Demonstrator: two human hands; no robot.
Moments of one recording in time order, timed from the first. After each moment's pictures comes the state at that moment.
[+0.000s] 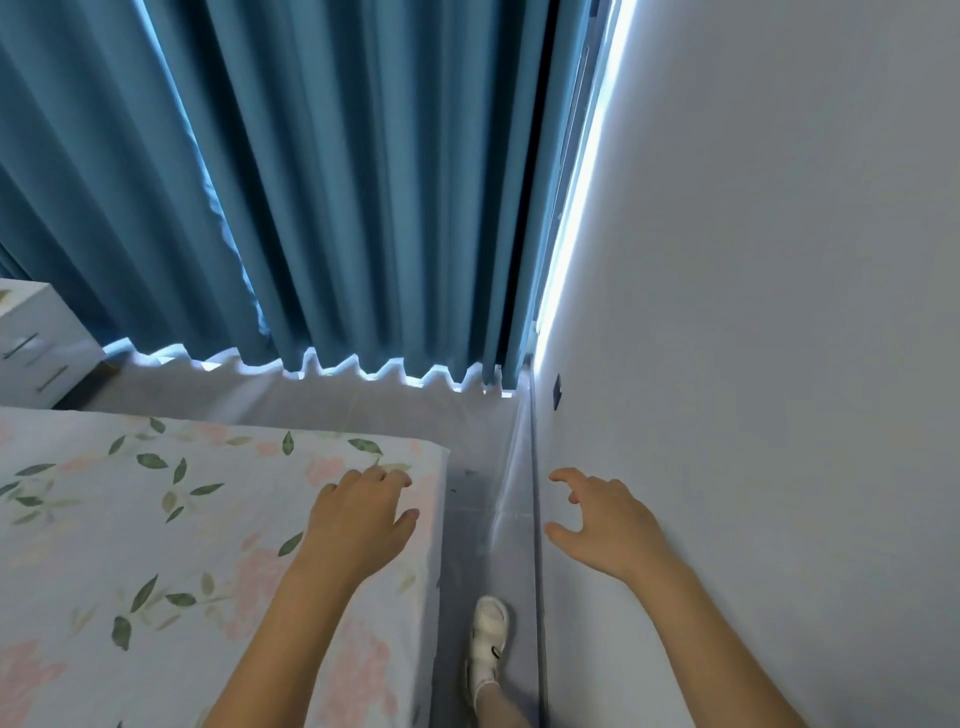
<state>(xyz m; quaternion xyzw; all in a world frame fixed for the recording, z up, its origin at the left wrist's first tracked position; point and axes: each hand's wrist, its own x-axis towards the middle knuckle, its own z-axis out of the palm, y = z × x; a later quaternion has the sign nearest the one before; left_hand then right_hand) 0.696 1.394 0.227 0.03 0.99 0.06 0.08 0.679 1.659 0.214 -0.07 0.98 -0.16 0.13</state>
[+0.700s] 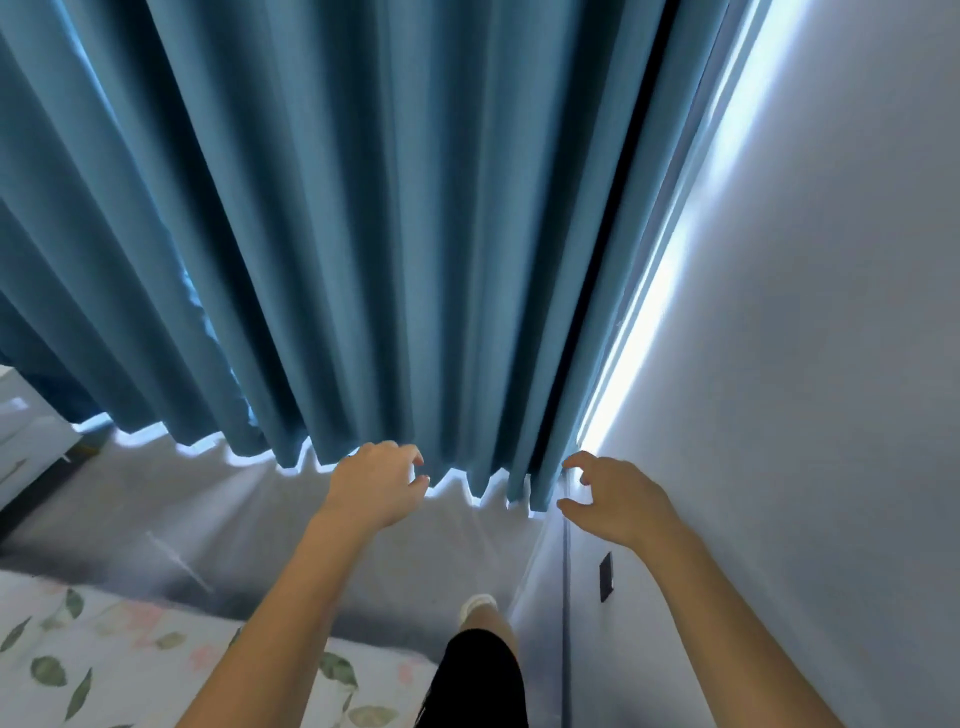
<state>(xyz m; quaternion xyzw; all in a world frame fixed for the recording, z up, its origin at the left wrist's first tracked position) 0.198 1.343 0.256 -0.05 0.99 0.12 0.07 0.180 1.608 0.283 -0.09 0.98 -0.12 0.14</state>
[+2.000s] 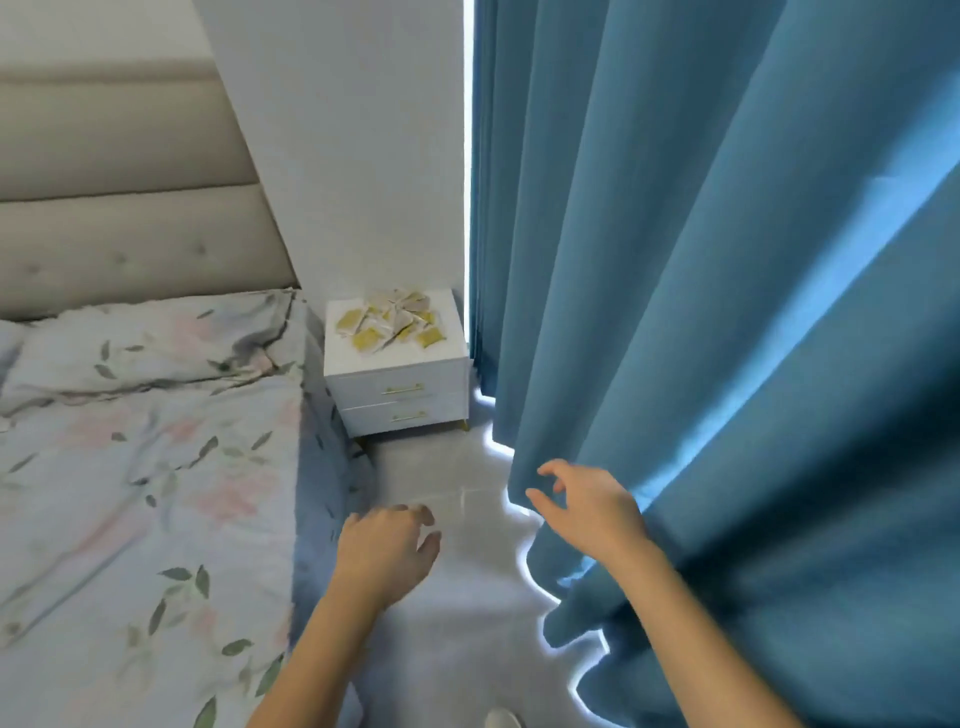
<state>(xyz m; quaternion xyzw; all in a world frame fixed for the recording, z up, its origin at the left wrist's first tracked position) -0.083 0.697 0.194 -0.58 0.80 0.16 0.07 -0.316 0.723 0.212 -0.61 0.76 -0.07 0.20</state>
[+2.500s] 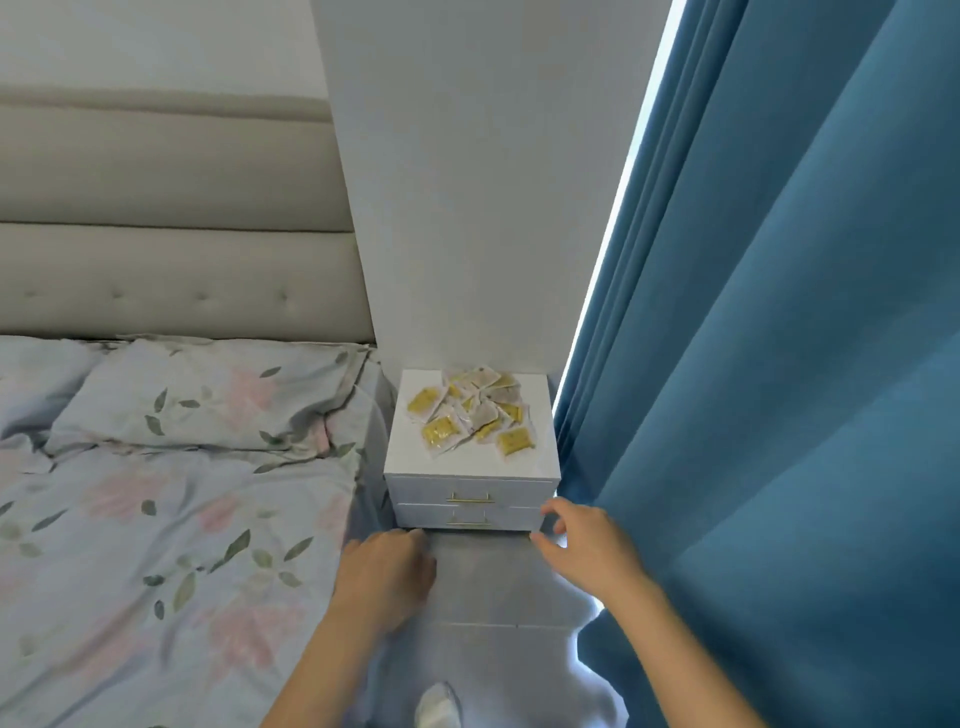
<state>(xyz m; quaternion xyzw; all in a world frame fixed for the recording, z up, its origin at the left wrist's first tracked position) -0.014 0.358 0.164 -0.68 0.71 0.17 0.07 -0.249 0.339 0.172 -0.68 0.69 -0.03 0.25</state>
